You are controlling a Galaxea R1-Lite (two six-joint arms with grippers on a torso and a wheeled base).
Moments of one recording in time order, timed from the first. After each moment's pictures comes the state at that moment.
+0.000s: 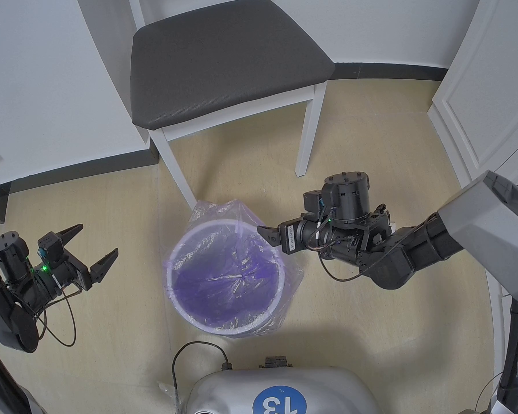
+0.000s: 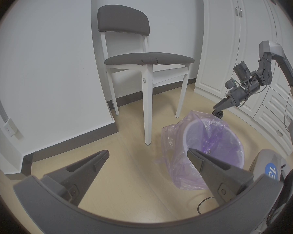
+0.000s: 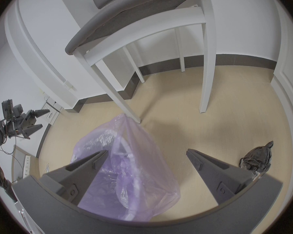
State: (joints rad) left arm 0.21 1.90 -0.23 -1.55 -0.57 0.31; right arm 0.59 2.22 -1.27 -0.62 -0.03 0.13
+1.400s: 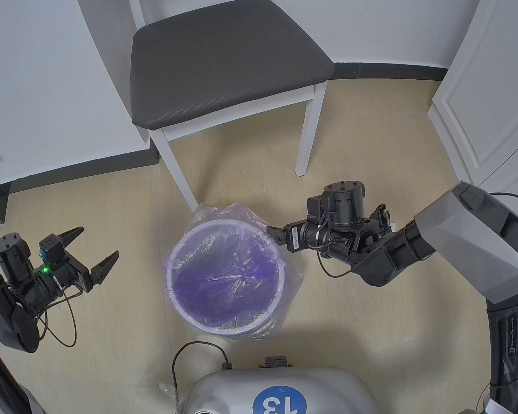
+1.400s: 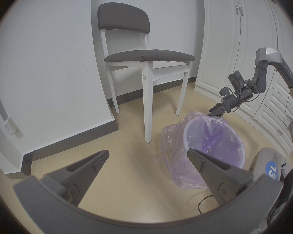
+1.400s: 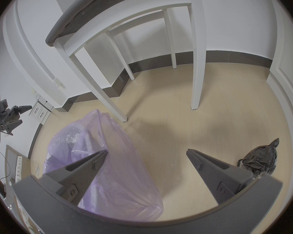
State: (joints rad) left arm 0.21 1.91 -0.23 -1.55 -0.57 0.32; right arm 0.53 2.38 -1.38 -0.66 -0.04 0.10
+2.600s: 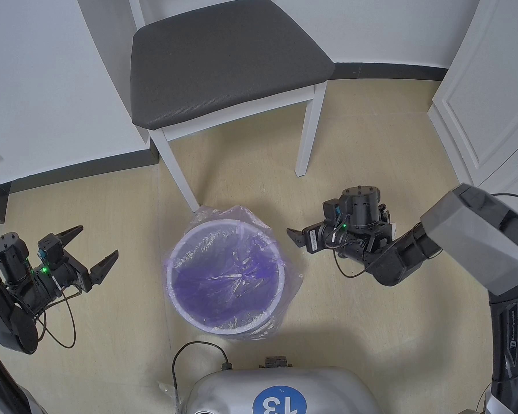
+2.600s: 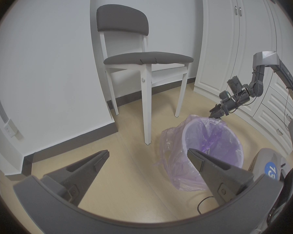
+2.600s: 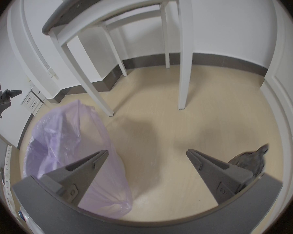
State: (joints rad) left arm 0.21 1.88 -0.21 -1.55 -0.57 0.32; right arm 0.46 2.34 -1.28 -0.73 -0.04 -0.03
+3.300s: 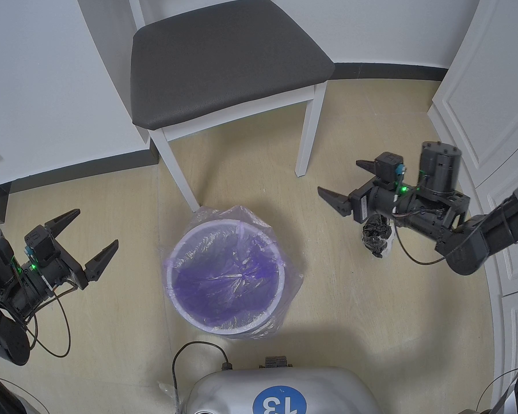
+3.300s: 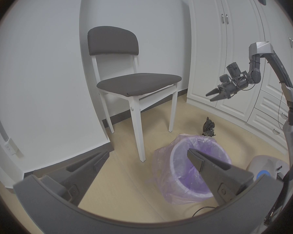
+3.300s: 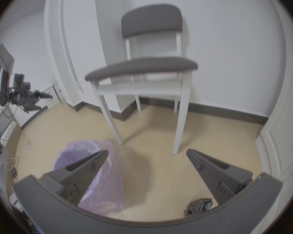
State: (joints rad) left arm 0.13 1.70 -0.16 -1.55 -0.58 0.31; right arm 0.38 1.92 -0.93 -0.96 0.21 -0.23
